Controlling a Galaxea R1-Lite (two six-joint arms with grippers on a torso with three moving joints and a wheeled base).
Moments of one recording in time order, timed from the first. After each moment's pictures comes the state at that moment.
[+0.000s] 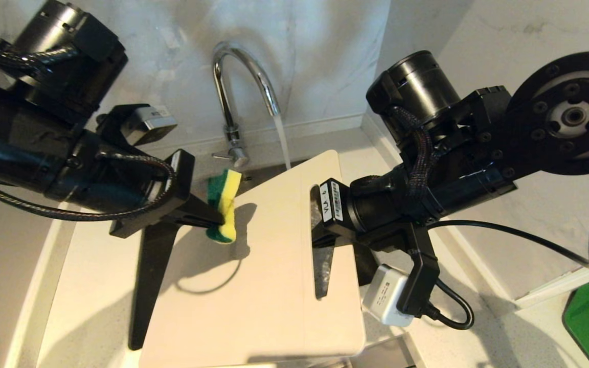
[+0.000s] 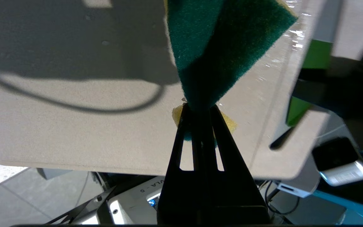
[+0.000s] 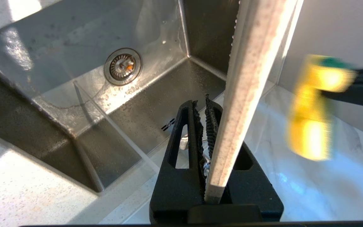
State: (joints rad) left arm -0.71 1.69 -1.76 0.83 -0.14 -0.71; right arm 0.61 1.72 -1.63 0.66 0.35 -2.54
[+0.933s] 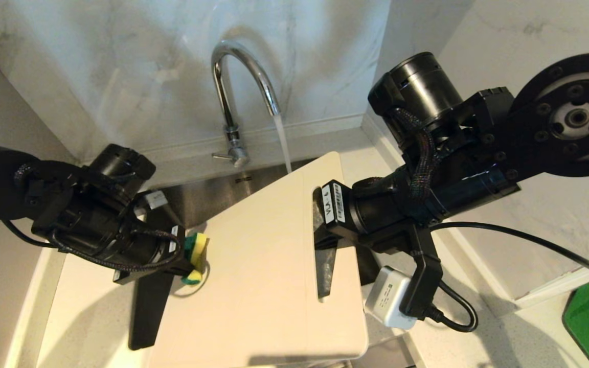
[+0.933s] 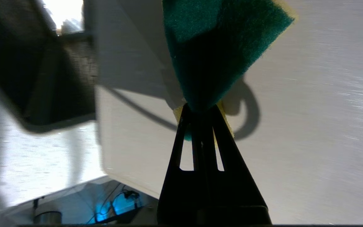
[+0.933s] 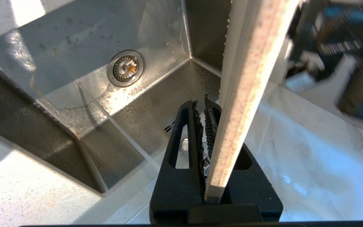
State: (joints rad) left arm -0.41 1.77 -1.31 0.54 -0.18 -0.61; right arm 0.61 1.72 -1.62 0.66 0.35 -2.53
